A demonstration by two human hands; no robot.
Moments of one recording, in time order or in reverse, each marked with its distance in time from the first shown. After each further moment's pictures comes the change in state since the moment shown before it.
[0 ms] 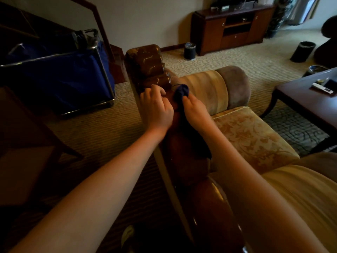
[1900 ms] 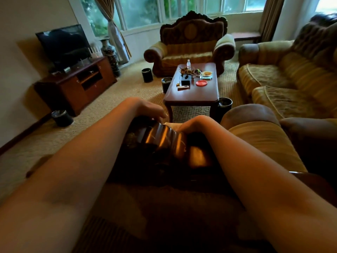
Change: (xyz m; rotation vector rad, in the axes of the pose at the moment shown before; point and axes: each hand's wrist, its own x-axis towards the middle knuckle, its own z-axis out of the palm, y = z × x) left_hand 0.276 0.014 0.105 0.403 -1.819 0.665; right_hand 0.113 -0.063 0.023 0.035 0.213 0.887
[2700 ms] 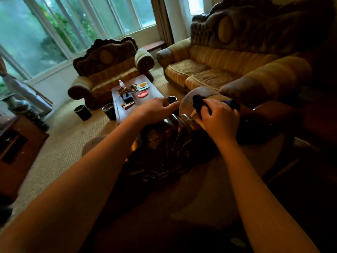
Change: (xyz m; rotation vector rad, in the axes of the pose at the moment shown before) left_hand -0.026 0.004 0.034 0.445 0.404 0.808; right_hand -0.060 0.029 0.118 0.107 1.693 0.055
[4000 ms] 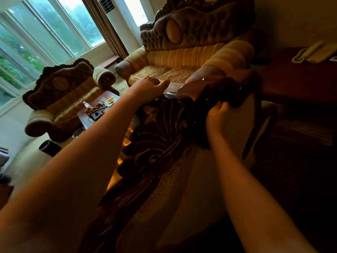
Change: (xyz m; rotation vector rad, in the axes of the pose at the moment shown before) left_hand 0.004 0.004 0.006 0.180 0.087 0.365; right_hand -0.071 0.026 0.039 0.701 0.528 0.736
